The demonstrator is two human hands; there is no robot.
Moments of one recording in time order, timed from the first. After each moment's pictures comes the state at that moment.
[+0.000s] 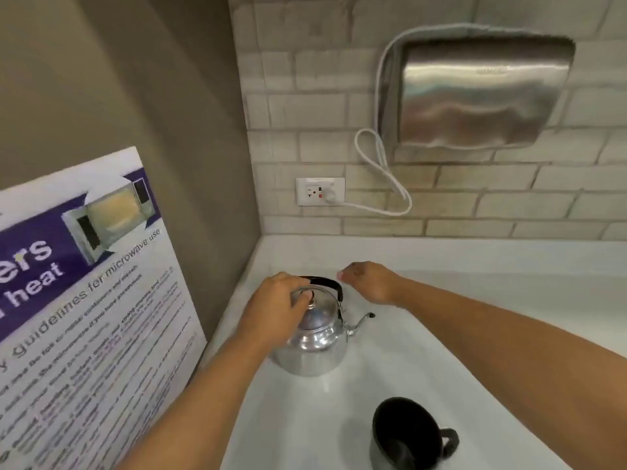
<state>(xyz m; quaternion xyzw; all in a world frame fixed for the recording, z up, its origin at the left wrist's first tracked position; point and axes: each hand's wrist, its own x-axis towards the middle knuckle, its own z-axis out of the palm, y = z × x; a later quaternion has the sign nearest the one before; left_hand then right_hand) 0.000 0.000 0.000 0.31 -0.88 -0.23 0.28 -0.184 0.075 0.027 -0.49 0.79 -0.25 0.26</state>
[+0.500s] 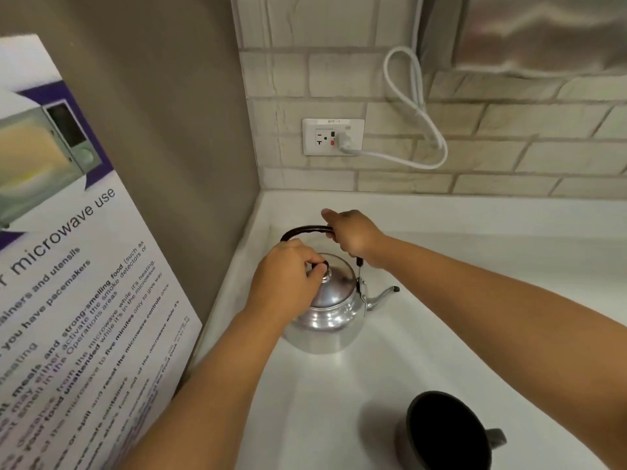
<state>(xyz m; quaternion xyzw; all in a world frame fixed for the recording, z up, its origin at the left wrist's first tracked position) -0.020 -0.031 -0.028 0.31 -0.87 -0.23 0.30 -0.167 -0.004 0.011 -0.38 0.79 -0.38 0.29</state>
